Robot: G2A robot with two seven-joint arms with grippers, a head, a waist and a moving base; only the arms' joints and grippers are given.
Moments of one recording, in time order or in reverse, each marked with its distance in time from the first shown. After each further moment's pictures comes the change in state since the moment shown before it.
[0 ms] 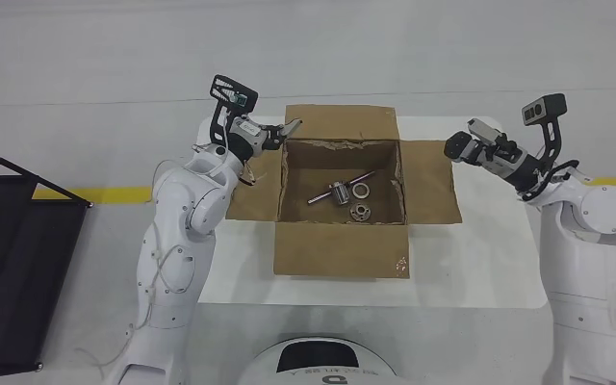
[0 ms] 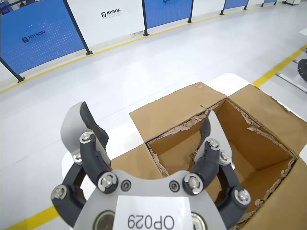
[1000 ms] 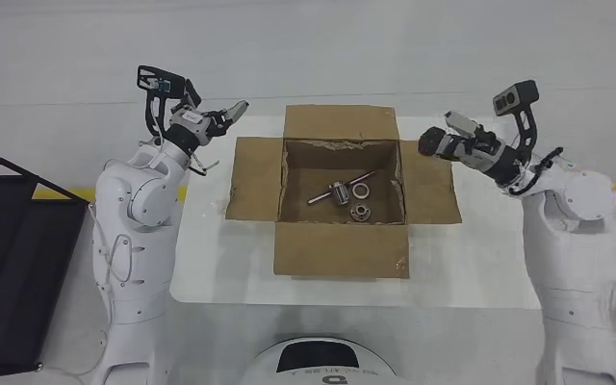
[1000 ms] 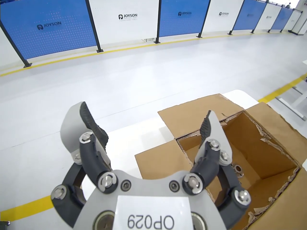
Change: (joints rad) left arm -0.008 0.034 -0.245 0.034 -0.180 -0.099 -0.023; right arm 0.074 -0.010 -0.191 -0.137 0.052 0.167 -0.068
